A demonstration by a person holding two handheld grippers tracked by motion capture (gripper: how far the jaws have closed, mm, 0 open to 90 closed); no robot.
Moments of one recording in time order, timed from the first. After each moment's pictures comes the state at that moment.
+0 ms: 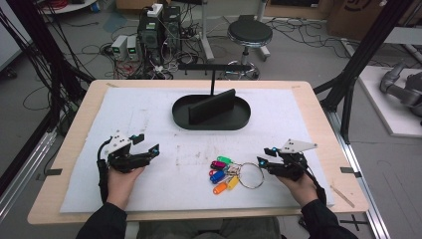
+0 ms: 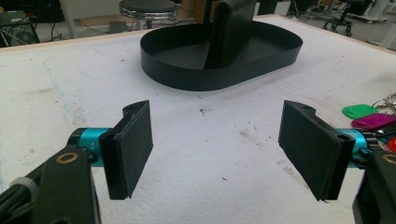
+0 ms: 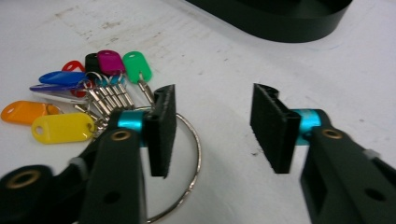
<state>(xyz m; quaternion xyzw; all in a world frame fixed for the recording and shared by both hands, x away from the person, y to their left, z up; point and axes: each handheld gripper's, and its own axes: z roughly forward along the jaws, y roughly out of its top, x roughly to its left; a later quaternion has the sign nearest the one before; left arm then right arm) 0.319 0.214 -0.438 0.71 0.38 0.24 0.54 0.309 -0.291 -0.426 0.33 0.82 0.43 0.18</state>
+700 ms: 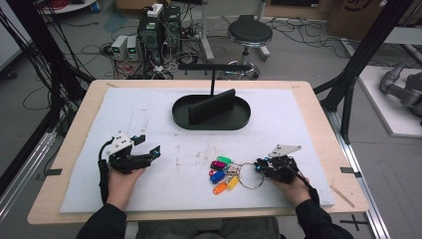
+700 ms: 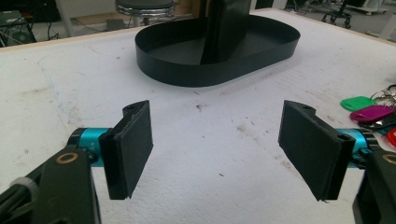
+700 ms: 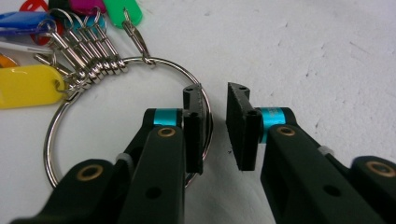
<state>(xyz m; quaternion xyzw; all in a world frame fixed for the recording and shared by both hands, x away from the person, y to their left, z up) 0.319 0.211 -0.439 0.72 0.38 0.24 0.54 0.315 -0.275 -0.451 0.34 0.86 0.35 0.16</state>
